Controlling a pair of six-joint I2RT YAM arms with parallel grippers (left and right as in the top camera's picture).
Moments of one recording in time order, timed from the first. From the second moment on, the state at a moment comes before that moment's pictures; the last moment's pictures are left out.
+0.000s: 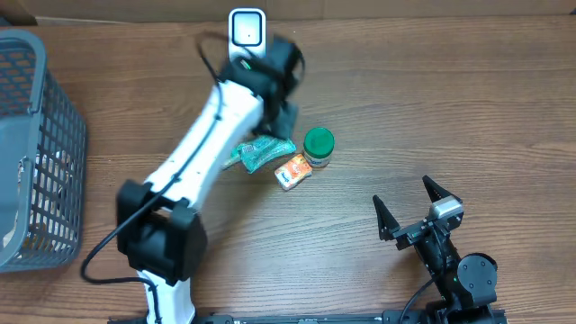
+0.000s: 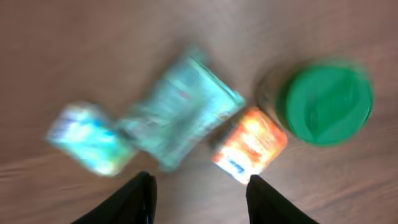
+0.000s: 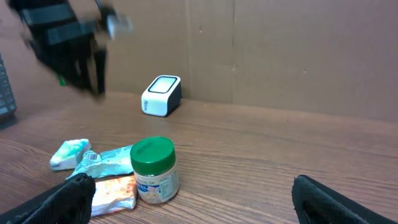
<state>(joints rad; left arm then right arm) -0.43 1.99 1.93 -1.27 -0.03 -0.18 0.18 0.01 0.02 -0.02 -0.20 0.04</state>
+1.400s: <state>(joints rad) 0.92 1.89 1.69 -1.10 0.24 0.35 0.18 0.01 0.02 -0.02 -0.20 0.04</state>
